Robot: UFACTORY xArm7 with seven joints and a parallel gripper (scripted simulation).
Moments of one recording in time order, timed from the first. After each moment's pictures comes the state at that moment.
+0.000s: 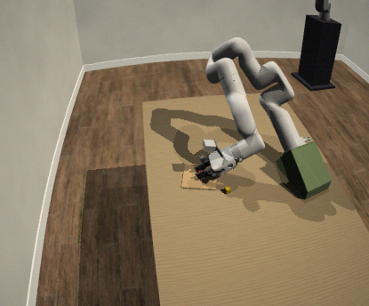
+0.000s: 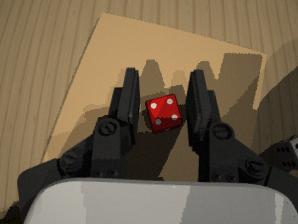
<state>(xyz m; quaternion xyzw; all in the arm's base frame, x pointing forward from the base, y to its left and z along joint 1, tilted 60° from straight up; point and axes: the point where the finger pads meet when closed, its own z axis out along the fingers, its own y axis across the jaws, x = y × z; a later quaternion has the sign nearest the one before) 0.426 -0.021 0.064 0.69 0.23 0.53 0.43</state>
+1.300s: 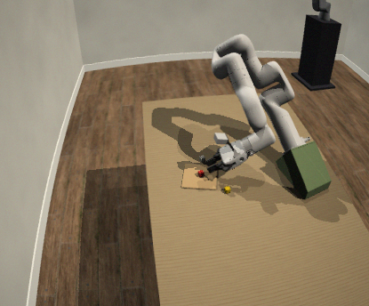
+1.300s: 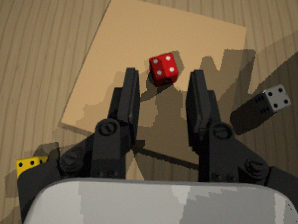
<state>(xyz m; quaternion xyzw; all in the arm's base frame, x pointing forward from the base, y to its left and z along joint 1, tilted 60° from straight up) 0.379 0.000 0.069 0.69 0.23 0.53 0.43</state>
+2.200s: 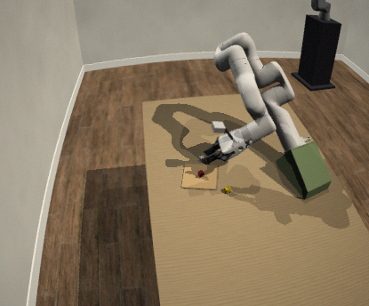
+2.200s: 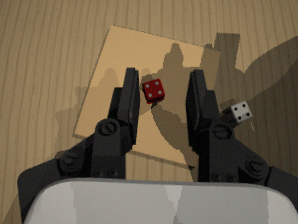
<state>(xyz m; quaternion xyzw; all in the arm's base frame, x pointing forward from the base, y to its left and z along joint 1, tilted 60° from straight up) 0.376 0.044 0.101 0.69 0.21 0.52 0.45</state>
